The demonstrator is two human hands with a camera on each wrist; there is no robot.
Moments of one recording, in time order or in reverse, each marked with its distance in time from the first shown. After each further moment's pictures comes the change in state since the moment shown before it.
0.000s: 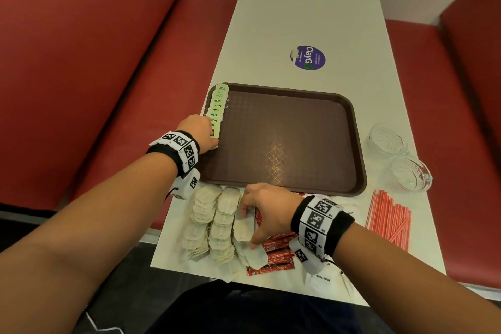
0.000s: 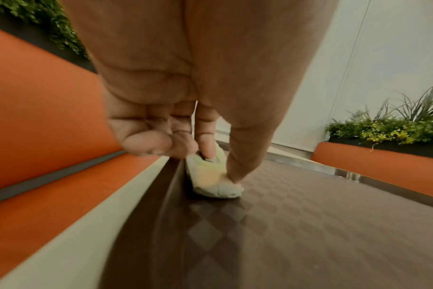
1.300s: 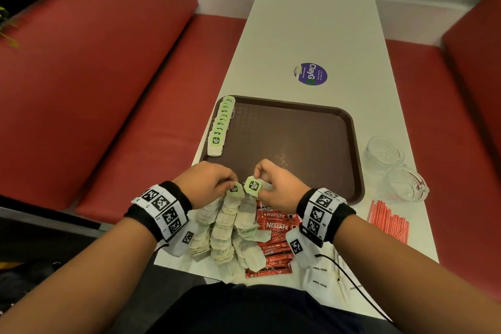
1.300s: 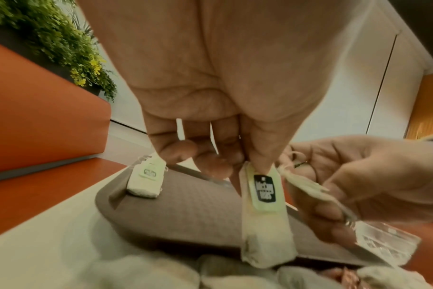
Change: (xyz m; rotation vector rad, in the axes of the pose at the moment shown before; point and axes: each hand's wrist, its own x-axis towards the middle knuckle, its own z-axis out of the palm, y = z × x) left_hand -0.119 0.008 0.009 -0.237 -0.033 0.444; right_hand 0.002 0.023 -0.014 0.455 0.363 0.100
